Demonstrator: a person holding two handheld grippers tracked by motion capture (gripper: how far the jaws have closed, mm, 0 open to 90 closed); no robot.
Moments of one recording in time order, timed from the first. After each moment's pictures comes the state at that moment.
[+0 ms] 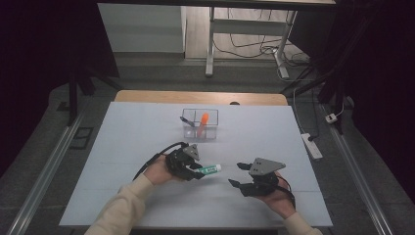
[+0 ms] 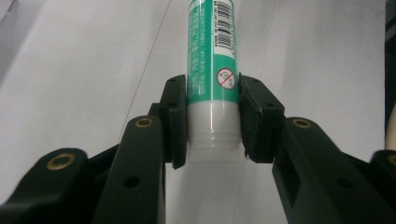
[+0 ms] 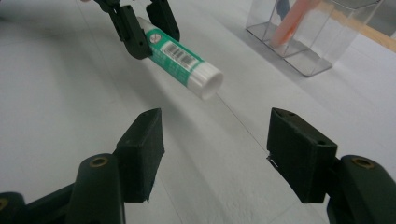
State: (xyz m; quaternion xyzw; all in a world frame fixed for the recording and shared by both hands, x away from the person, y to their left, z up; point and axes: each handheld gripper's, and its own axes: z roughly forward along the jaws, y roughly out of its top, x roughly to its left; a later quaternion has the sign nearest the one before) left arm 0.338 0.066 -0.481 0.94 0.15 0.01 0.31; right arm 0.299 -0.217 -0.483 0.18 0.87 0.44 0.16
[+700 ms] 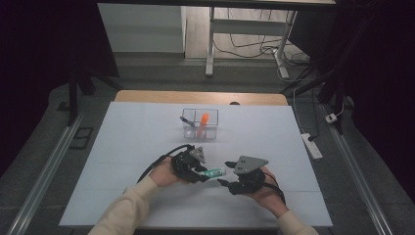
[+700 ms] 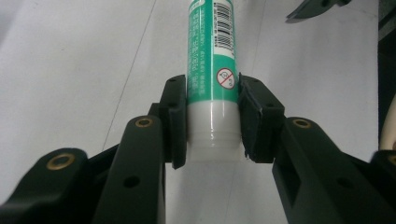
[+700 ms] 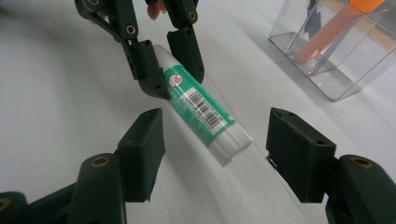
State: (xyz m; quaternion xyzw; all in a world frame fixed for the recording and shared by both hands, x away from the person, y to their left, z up) left arm 0.335 0.052 -0.483 0.94 0.14 0.00 0.30; right arm 0.305 -0.182 -0.480 0.14 0.89 0.41 0.16
